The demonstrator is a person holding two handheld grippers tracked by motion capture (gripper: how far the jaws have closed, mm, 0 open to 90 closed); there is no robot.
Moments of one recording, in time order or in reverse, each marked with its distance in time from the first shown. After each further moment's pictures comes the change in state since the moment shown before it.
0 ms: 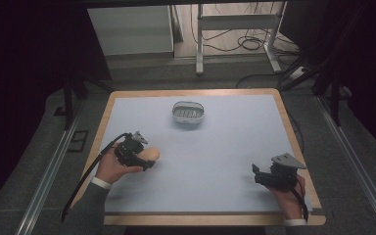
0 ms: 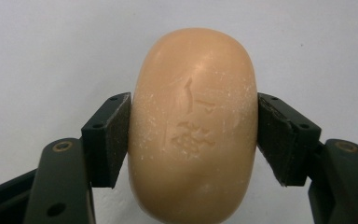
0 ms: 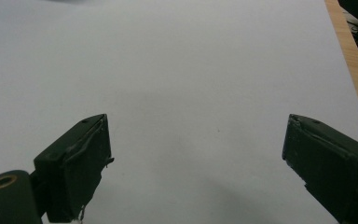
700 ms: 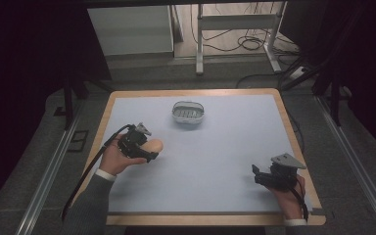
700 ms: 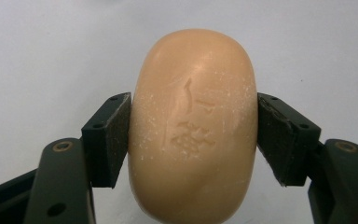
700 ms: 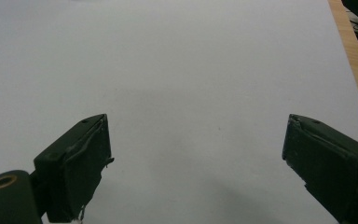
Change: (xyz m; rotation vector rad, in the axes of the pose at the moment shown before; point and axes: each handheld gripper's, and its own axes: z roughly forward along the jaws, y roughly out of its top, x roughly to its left) left arm 0.005 0.025 -0.006 -0.030 0.021 0.010; right arm 0.000 -0.001 0.001 0.009 0.004 -0.006
